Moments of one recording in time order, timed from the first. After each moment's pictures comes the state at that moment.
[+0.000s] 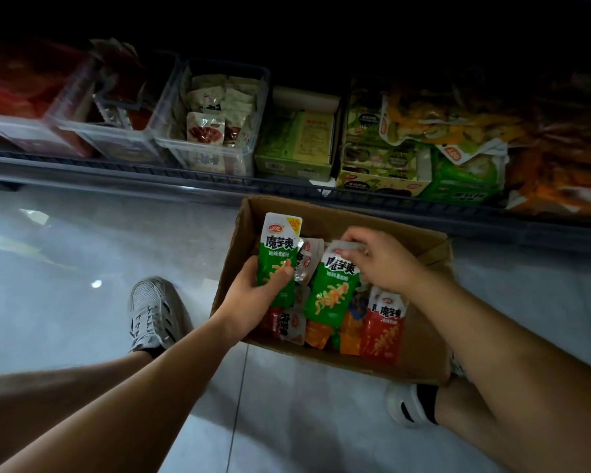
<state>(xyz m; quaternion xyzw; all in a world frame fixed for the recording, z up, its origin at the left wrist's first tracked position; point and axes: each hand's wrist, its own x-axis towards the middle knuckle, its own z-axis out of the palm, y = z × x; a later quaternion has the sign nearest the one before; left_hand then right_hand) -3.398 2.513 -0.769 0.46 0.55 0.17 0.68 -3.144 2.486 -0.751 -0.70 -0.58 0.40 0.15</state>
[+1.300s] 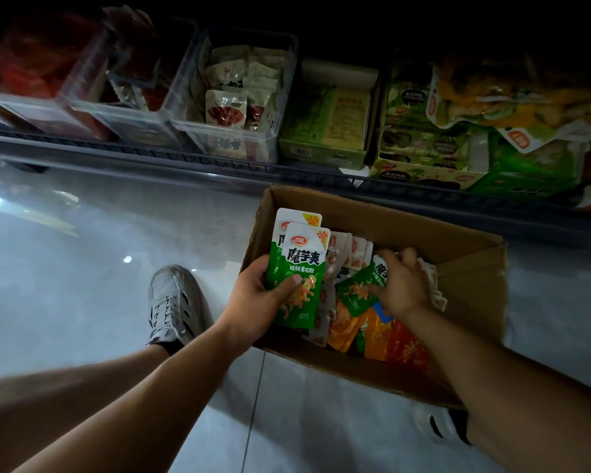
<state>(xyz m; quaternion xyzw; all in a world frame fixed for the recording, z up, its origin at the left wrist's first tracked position) -3.412 2.518 -0.783 0.45 0.57 0.19 0.66 -3.149 2.466 -0.883 -0.83 -0.49 0.28 0.03</state>
